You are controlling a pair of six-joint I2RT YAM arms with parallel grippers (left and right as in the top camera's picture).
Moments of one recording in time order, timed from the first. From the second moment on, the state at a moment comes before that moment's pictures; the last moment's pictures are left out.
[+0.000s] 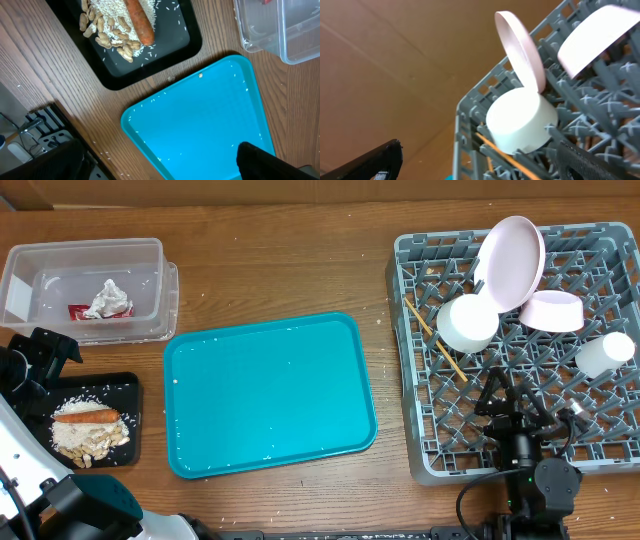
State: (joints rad) left arm 0.70 1.68 1.87 -1.69 0.12 -0.55; right arm -0.08 0.08 0.07 -0.04 -0.05 0.75
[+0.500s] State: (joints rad) left arm 0.70 1.68 1.87 -1.69 0.12 -0.55; right arm -0.09 0.01 0.02 -0.02 -0.04 0.44
